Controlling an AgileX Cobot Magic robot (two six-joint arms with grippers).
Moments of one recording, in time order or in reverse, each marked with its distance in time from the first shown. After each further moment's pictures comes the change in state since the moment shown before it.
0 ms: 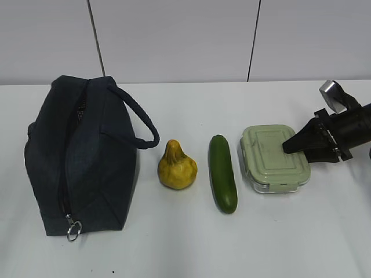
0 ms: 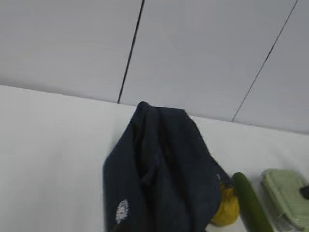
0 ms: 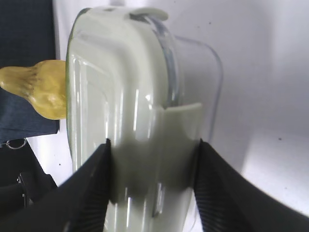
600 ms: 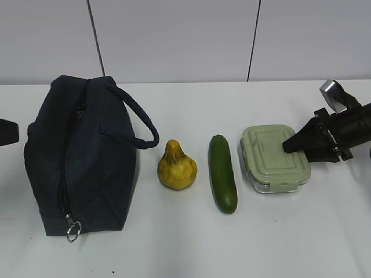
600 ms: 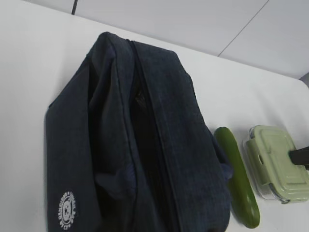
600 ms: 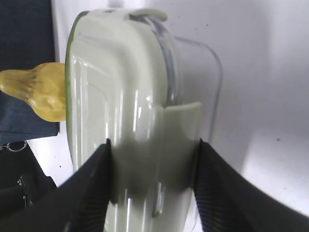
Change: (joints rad) left arm -0.004 0.785 -0.039 -0.567 -0.265 0.493; right arm 0.000 -0.003 0.000 0.001 -0.004 0.008
